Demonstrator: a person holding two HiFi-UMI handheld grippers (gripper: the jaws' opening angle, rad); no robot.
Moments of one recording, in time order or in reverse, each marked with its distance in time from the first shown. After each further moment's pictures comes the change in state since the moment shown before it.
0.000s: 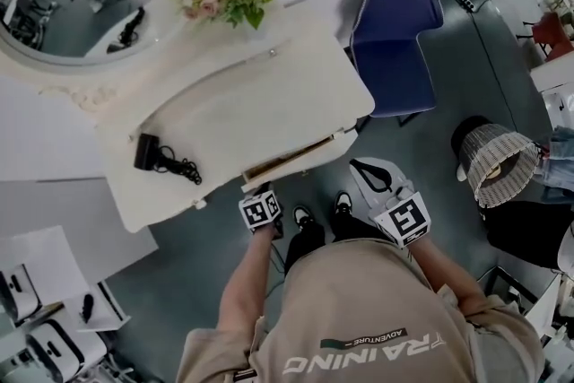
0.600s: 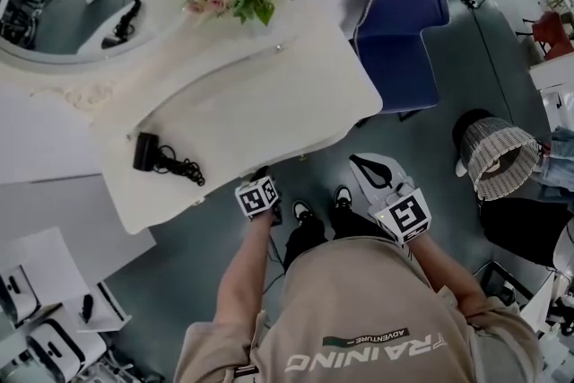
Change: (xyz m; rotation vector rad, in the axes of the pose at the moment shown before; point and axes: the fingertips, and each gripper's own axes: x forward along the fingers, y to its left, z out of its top) left arm 0.020 0.012 0.048 -0.030 -0.045 -0.024; right arm 0.032 -0.003 0.003 0.017 0.038 0.001
